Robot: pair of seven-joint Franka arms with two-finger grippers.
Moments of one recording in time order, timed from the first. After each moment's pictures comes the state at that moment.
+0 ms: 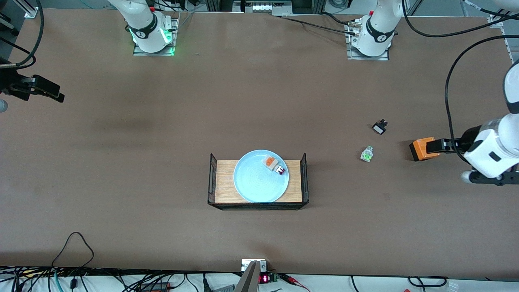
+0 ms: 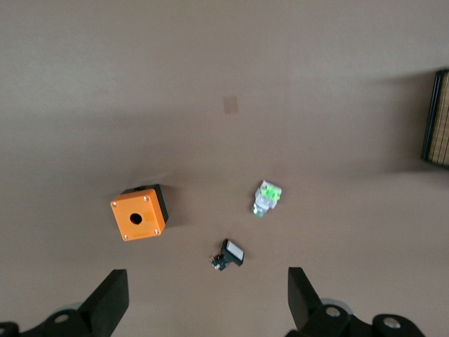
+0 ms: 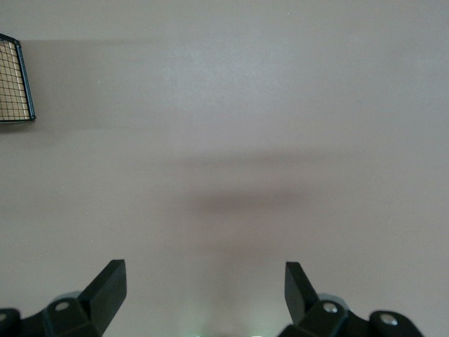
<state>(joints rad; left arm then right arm) 0.16 0.49 -0.28 -1.12 0.14 1.42 -0.07 -0.06 0.05 0.02 -1.54 0.01 1.52 0.01</state>
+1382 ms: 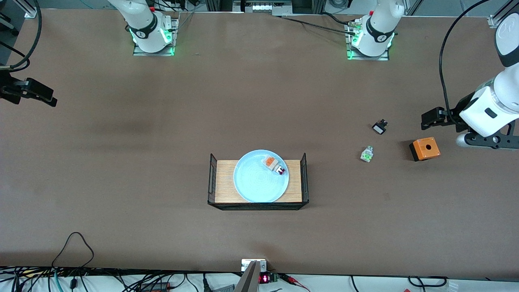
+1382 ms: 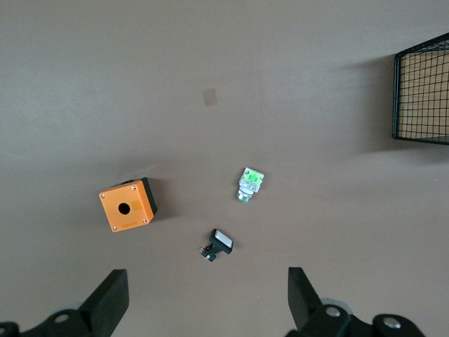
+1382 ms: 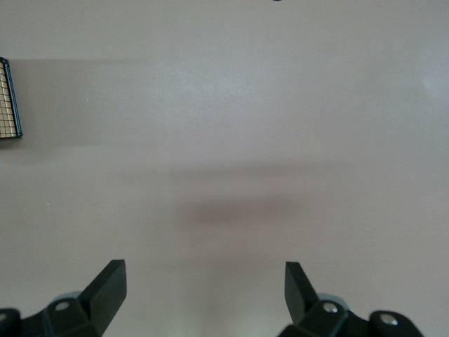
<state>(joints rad) -0.02 0.19 -0.03 -1.48 0.00 1.59 0.00 -0.06 0.06 0.02 -1.52 -0.03 1.55 0.01</state>
